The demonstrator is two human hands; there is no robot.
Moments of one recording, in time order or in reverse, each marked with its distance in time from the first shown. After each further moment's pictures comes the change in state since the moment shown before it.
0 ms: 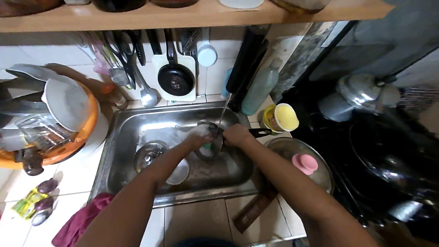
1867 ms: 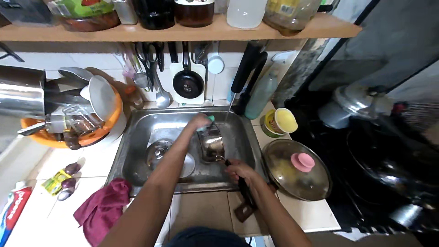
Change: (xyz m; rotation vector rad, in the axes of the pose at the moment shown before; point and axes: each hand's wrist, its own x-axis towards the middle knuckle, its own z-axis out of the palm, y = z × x) left_hand -0.061 0.033 -0.109 -0.808 0.338 -0.430; right_hand -0.079 -0.037 0.106 1.732 -0.180 0.037
